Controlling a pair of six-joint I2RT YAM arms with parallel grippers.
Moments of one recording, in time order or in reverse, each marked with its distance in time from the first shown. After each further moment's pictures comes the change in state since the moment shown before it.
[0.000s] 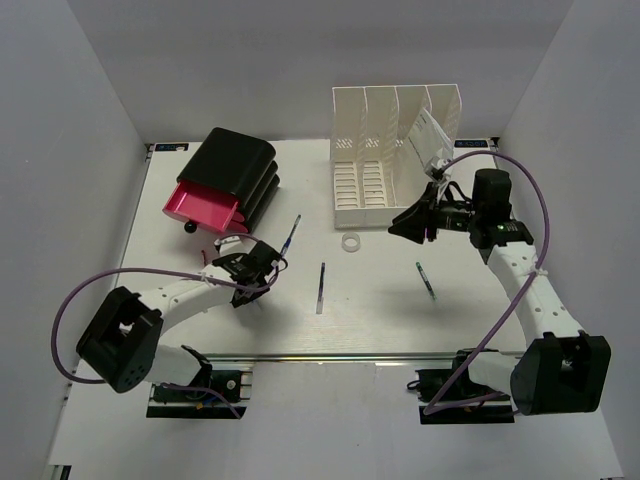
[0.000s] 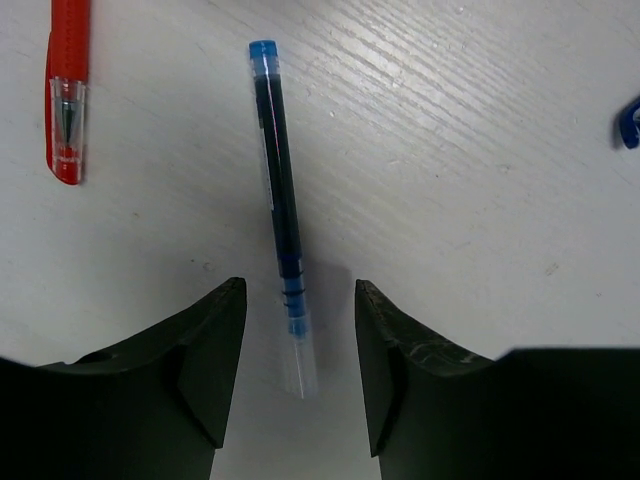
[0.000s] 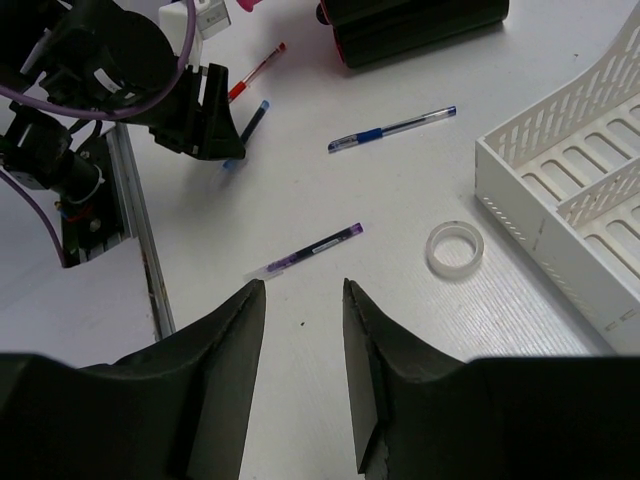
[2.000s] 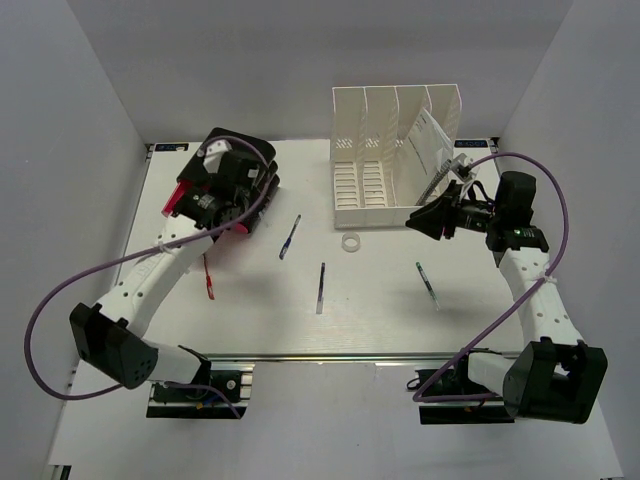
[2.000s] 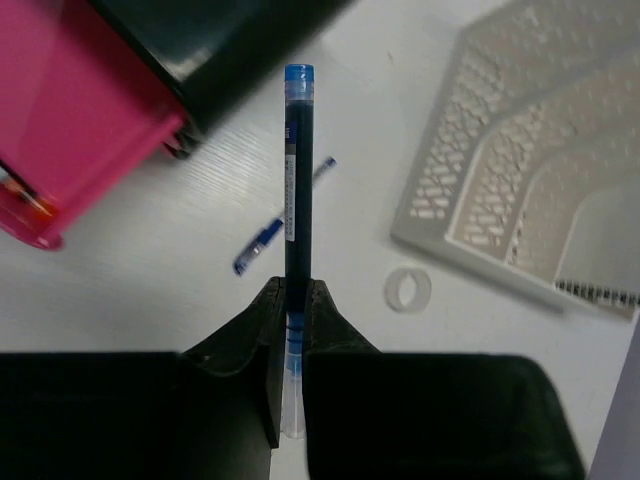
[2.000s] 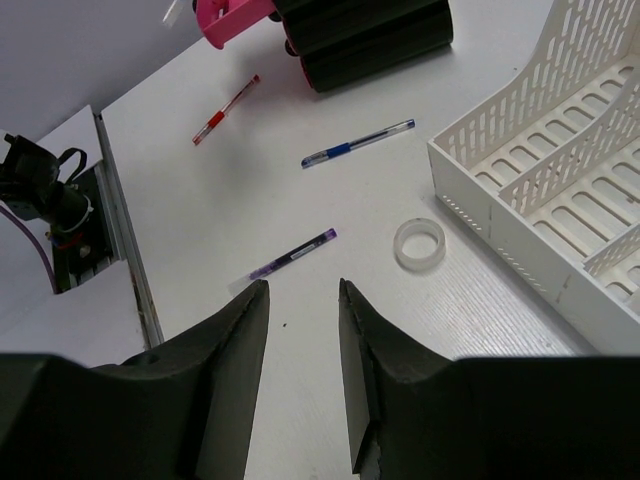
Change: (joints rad) left arm 0.126 0.018 0.701 -0.150 0.130 0.203; right arm -0.154 -0.035 -0.029 0.052 -0.086 0.045
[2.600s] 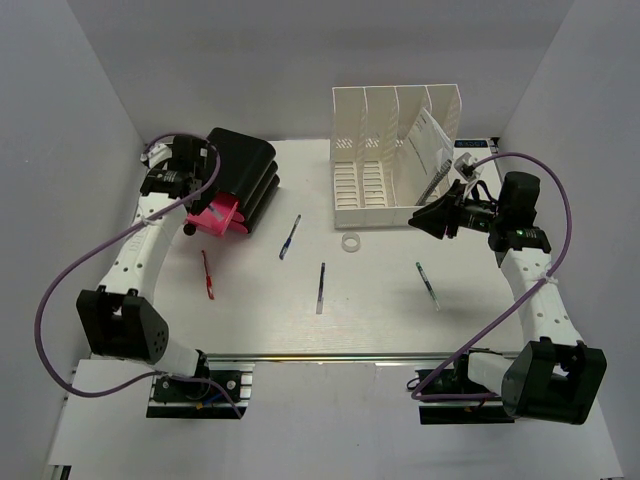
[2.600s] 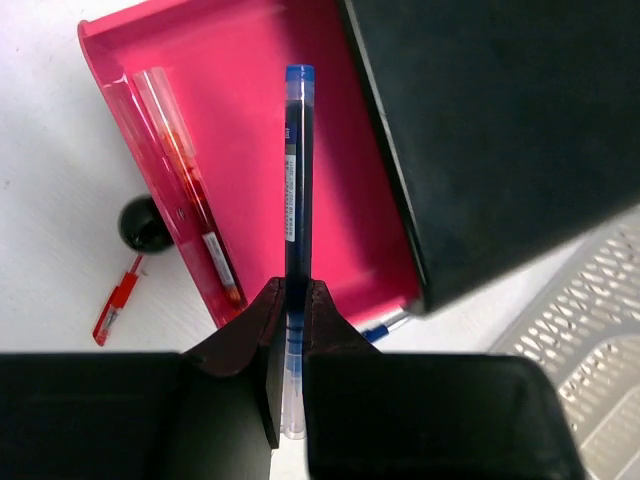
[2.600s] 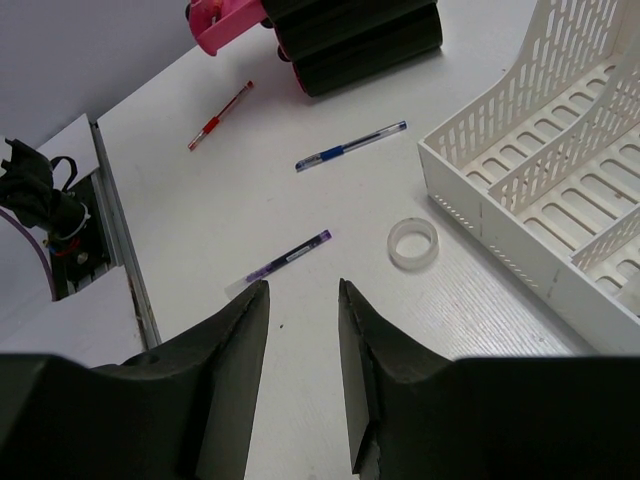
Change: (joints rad) left arm 0.381 0.109 0.070 -0.126 0.000 -0.028; right arm -0.025 -0.002 -0.003 0.012 -0.005 0.018
